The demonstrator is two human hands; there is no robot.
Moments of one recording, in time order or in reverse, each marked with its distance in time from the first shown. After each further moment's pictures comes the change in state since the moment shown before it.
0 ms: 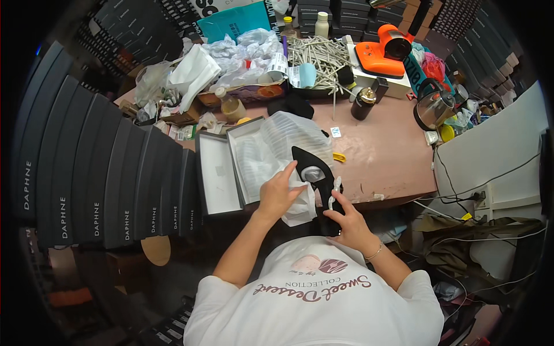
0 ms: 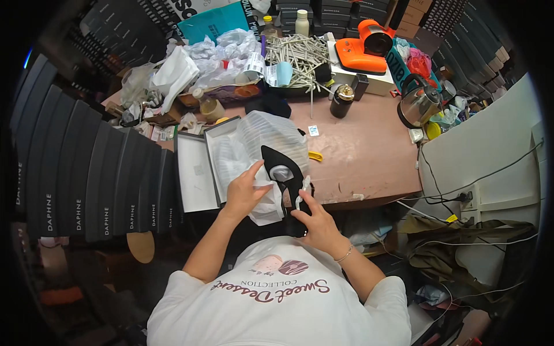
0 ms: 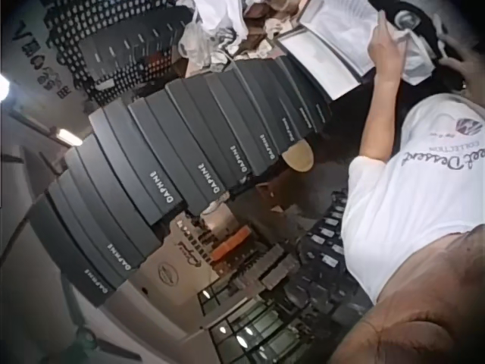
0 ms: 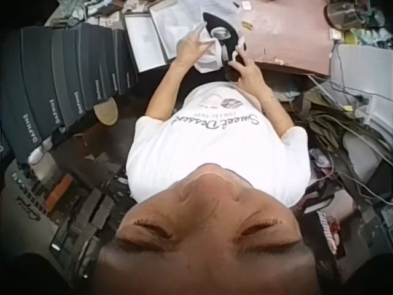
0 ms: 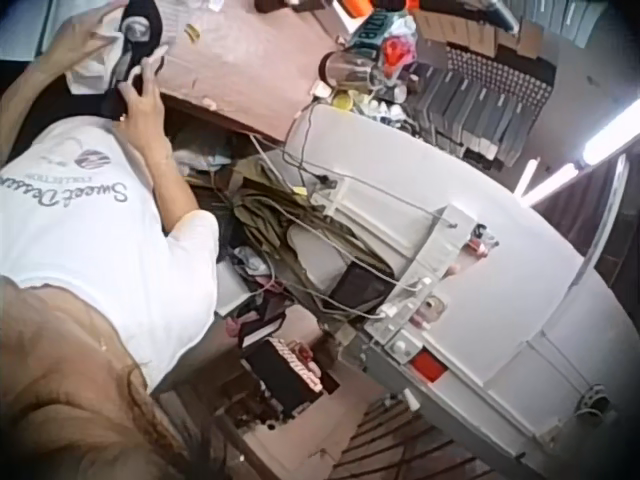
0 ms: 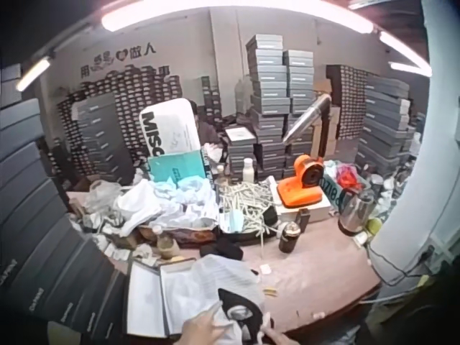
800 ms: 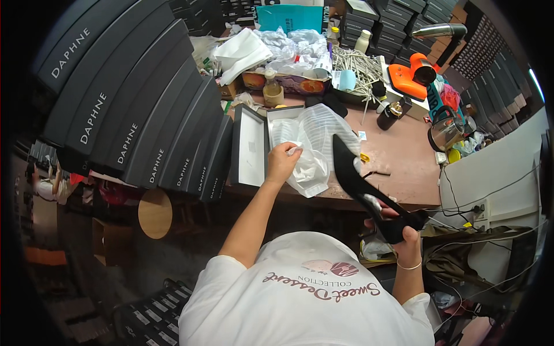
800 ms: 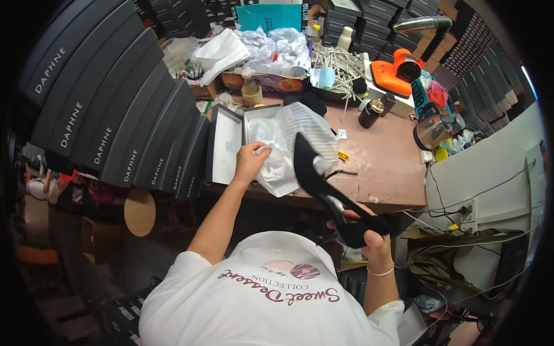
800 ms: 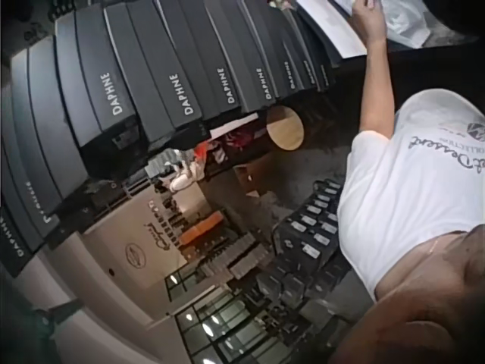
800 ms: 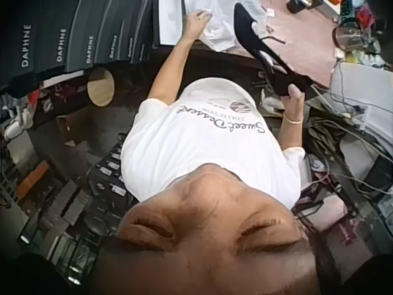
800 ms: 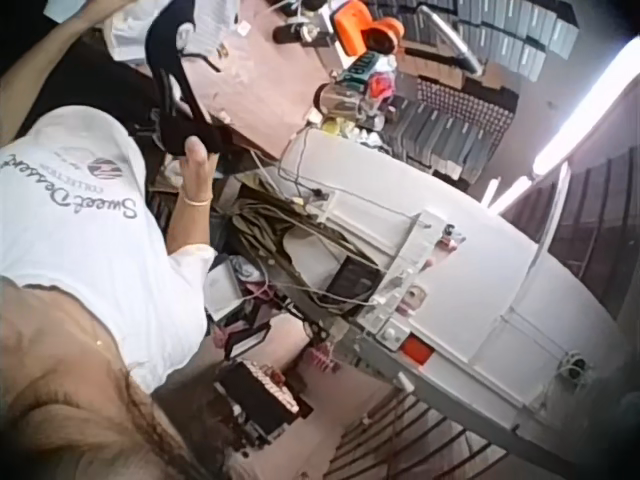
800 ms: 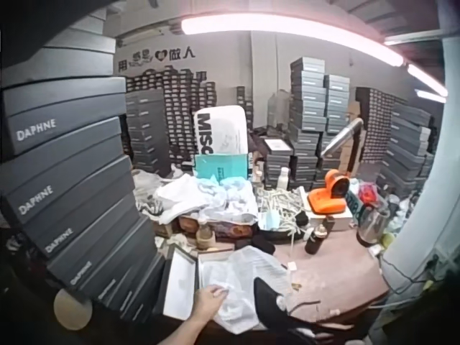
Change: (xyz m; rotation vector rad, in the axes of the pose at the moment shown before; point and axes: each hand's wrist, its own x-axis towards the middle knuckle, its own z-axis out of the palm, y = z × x) left_hand -0.025 -0.091 -0.039 -0.403 0.286 -0.258; right_hand -0.035 -0.118 -0.037 1.238 0.167 0.259
